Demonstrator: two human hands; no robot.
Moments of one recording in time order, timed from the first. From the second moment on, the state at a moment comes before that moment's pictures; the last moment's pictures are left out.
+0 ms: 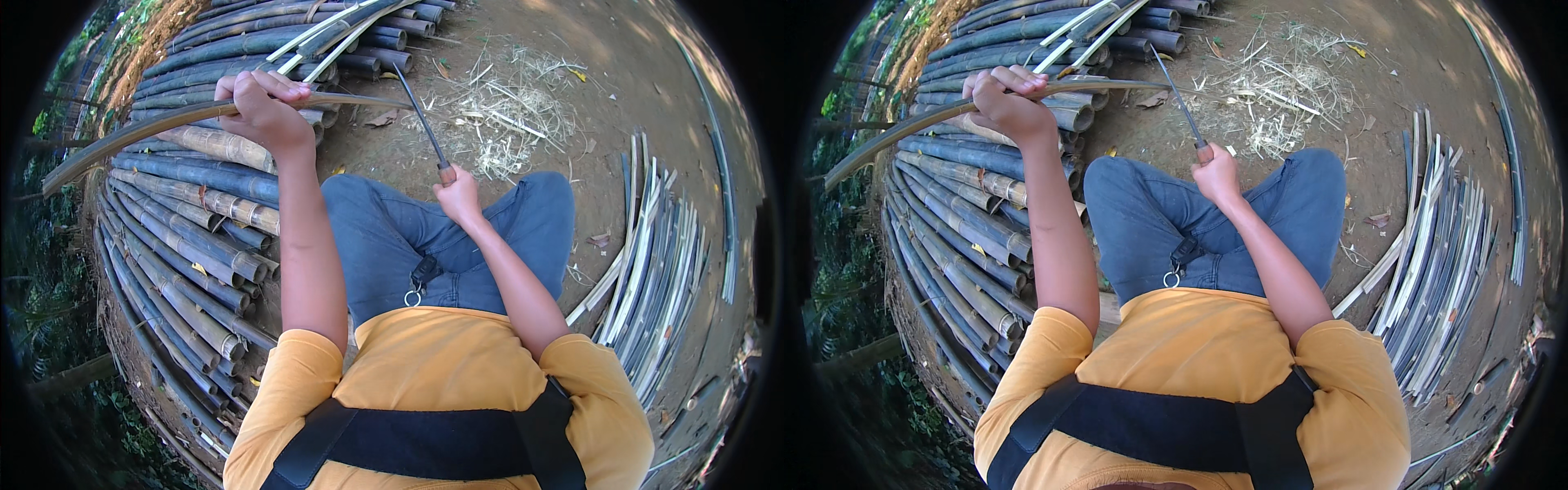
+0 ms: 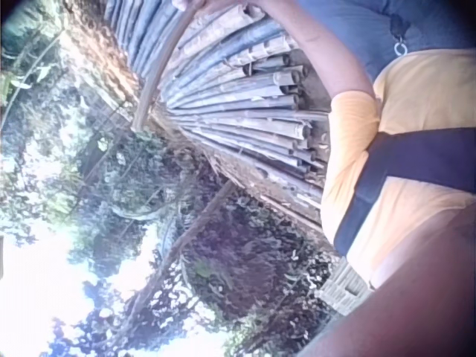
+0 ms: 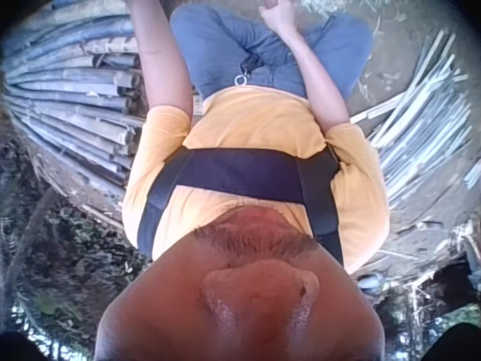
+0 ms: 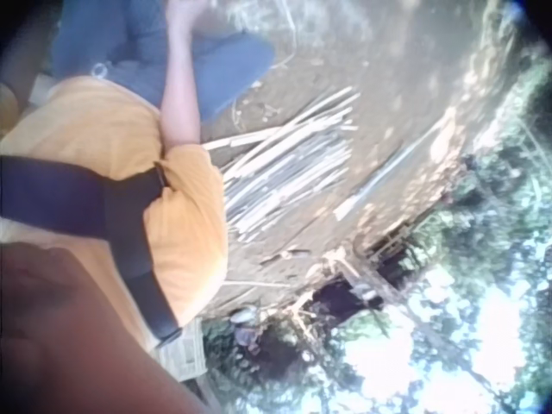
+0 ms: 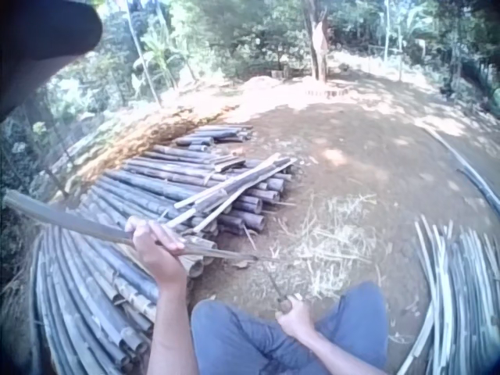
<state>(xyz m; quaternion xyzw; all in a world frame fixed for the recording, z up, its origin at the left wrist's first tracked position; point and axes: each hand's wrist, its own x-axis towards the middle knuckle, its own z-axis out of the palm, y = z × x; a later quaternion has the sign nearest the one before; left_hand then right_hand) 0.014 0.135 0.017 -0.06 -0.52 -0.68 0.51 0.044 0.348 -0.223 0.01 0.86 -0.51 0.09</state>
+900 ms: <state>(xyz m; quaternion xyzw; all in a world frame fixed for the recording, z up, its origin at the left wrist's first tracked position) 0.016 0.058 -0.007 0.17 -0.49 -0.63 0.57 0.014 0.312 -0.185 -0.03 0.89 -0.43 0.16</state>
